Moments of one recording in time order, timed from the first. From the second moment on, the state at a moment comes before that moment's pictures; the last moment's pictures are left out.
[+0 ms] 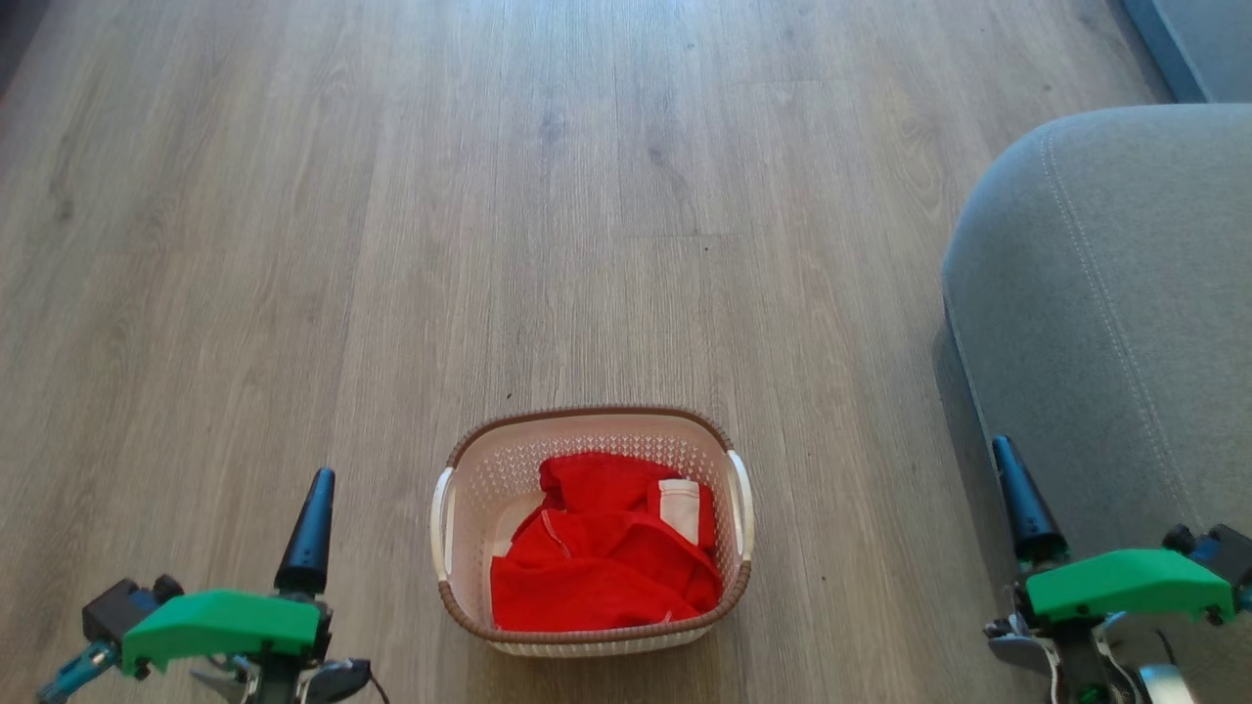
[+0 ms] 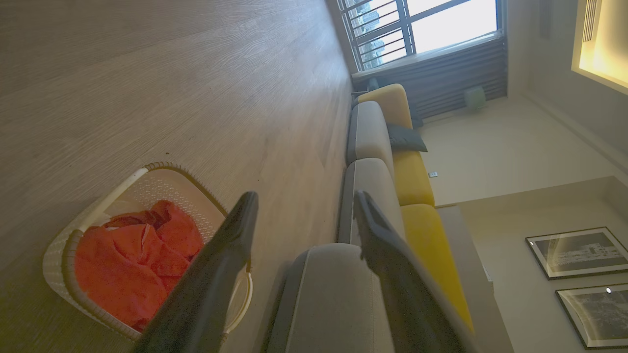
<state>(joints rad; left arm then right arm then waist) -0.01 0.04 0.03 0.29 -1.27 -0.09 0.00 -0.01 -0.04 -0.07 0.27 1.13 0.12 0.00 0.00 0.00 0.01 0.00</state>
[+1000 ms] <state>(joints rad) -0.01 0.04 -0.02 0.24 -0.90 -0.06 -0.08 -0.01 -0.04 0.00 0.26 0.76 0.12 -0.08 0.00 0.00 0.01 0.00</state>
